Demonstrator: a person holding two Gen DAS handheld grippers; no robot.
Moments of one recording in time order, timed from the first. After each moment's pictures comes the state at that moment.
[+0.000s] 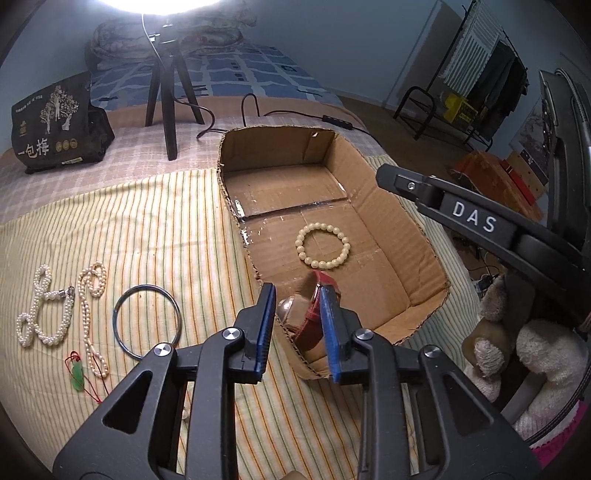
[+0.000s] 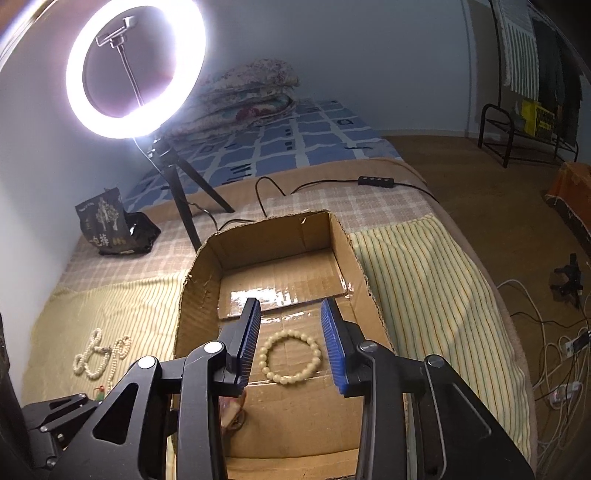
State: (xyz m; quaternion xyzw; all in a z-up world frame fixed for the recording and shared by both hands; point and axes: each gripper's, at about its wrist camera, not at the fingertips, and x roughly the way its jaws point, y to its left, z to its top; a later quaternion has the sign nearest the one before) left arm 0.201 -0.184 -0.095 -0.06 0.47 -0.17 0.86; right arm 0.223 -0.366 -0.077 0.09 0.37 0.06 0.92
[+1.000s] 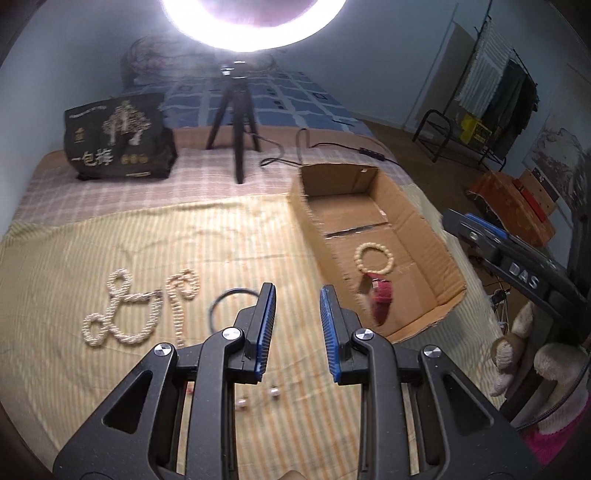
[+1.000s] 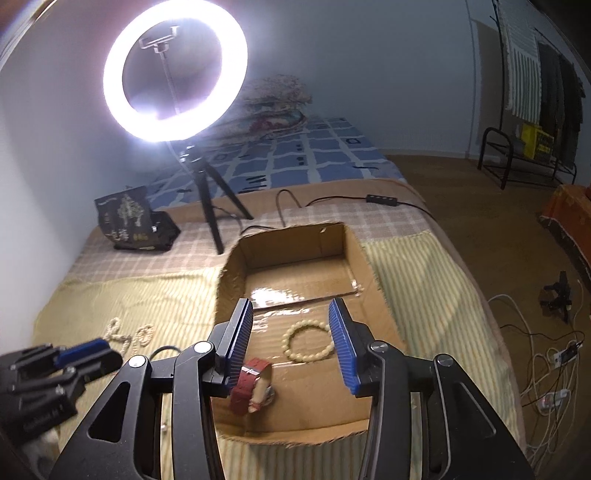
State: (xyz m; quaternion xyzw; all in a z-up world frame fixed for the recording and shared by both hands) left arm 0.176 -0.094 -0.057 -0.06 0.44 -0.13 0.89; right arm 0.180 -0.341 -0.049 0.06 0.35 0.07 0.93
